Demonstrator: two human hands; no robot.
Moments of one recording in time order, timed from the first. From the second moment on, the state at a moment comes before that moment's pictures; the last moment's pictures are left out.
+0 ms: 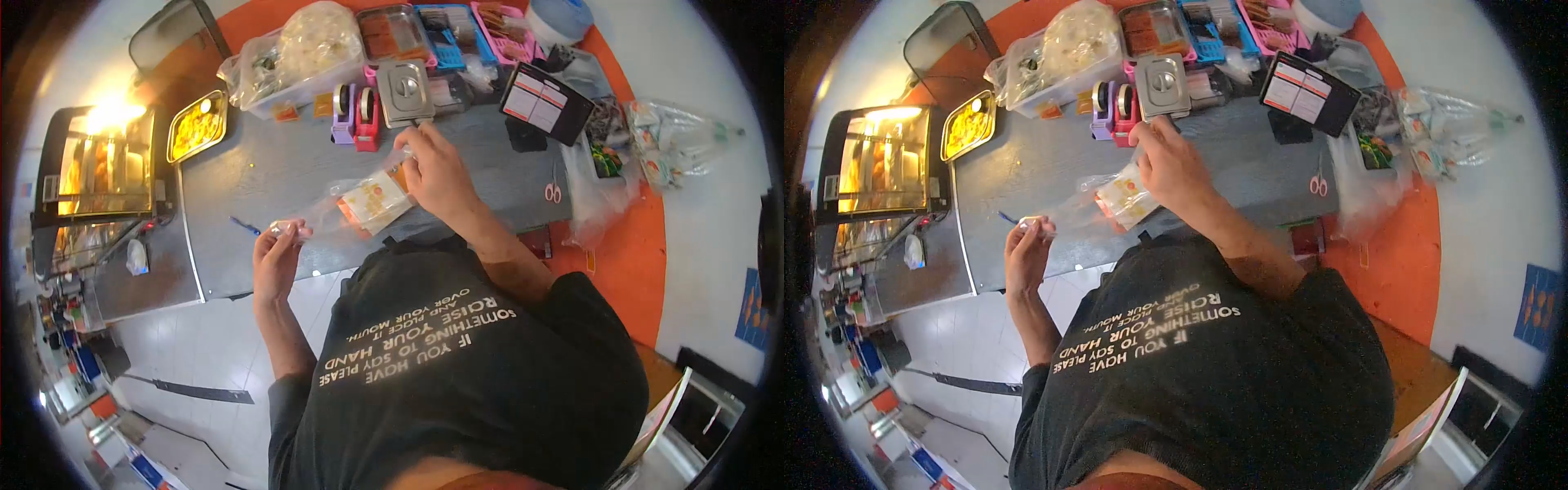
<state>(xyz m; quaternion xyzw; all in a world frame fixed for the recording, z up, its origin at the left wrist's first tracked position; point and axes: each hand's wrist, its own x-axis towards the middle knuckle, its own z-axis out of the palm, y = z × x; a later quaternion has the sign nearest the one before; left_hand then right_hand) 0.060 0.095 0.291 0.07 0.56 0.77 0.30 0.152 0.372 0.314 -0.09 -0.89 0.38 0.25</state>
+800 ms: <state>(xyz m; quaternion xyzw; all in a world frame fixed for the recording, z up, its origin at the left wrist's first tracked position) 0.059 0.122 0.122 0.32 0.75 0.57 0.09 0.166 0.371 0.157 -0.02 -0.88 0.45 0.12</state>
